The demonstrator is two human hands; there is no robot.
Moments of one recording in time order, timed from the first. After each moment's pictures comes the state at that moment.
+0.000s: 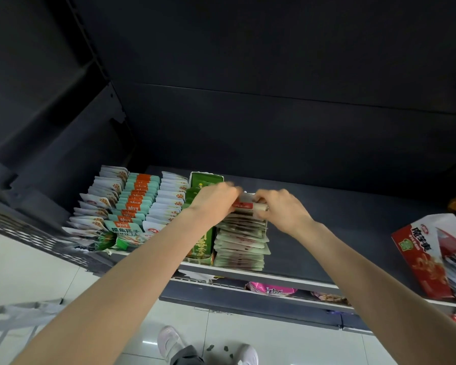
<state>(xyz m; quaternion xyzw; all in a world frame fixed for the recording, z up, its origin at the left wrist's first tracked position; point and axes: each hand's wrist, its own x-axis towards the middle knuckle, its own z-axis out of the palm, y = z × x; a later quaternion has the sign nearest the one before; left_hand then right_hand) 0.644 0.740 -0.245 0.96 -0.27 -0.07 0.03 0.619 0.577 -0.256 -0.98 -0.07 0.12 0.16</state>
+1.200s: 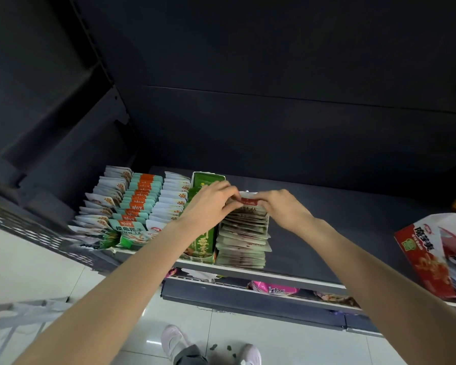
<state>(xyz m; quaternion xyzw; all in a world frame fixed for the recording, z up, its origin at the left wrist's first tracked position) 0.636 0.760 -0.262 0.94 -0.27 -0.03 0.19 0.632 0.567 -0.274 -0.97 -0.10 0.13 0.18</state>
